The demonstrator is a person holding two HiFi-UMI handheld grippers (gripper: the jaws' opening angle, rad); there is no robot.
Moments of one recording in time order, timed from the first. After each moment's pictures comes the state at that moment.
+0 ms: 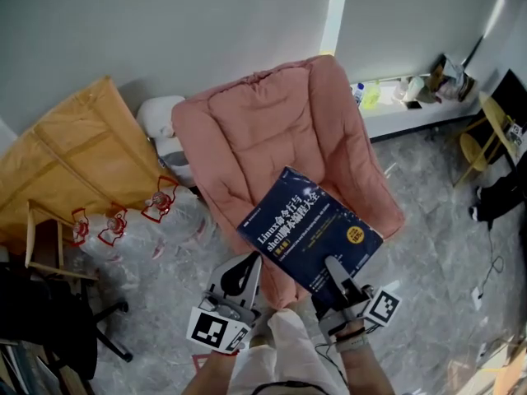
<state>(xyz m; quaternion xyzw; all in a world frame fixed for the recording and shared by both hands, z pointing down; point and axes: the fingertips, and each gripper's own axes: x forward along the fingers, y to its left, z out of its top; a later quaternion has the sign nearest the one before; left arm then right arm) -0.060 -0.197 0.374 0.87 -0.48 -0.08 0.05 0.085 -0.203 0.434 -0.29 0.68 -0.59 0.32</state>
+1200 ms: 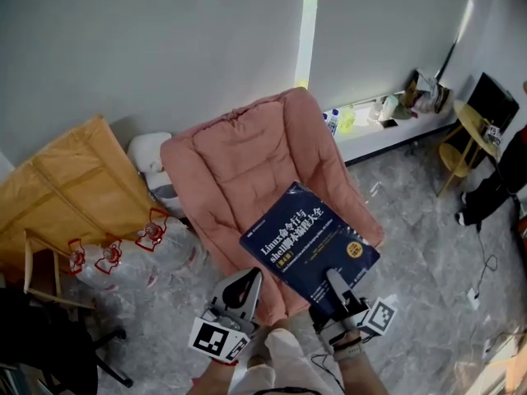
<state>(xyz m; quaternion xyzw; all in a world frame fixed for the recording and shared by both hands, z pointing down) -0.024 -0.191 0.344 0.89 -0.44 -0.09 0.04 0.128 -0.192 0.398 -0.28 0.66 -0.57 0.39</state>
